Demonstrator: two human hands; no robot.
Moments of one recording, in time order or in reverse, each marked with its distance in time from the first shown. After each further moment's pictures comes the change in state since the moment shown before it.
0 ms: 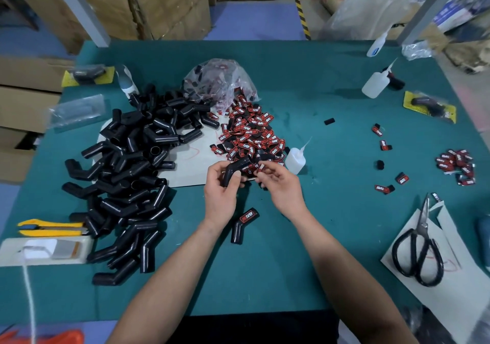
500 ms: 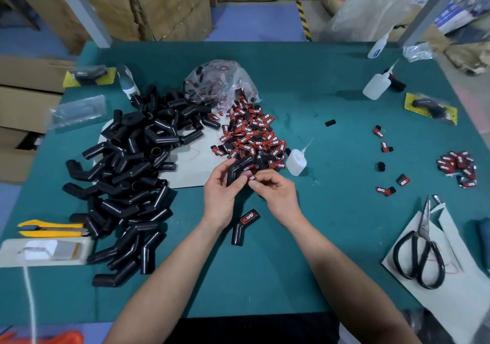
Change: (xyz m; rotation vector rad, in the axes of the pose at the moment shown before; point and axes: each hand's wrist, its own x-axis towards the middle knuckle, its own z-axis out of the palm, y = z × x) left_hand 0.004 -0.001 0.002 -0.317 -0.050 -0.201; right_hand -0.017 -0.008 0.013 0.107 -0.008 -0.037
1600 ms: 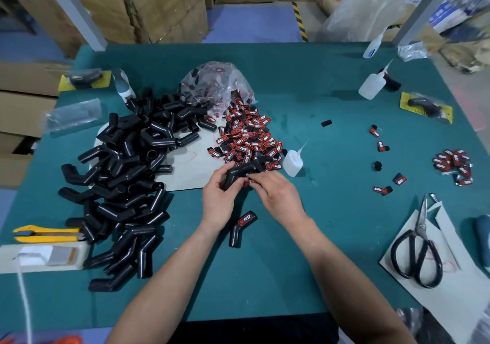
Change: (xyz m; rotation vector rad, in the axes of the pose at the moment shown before) left_hand -0.002 0.001 -0.003 0.367 0.029 0.056; right_hand 0.006 0.000 -0.019 -0.890 -0.036 -0.738
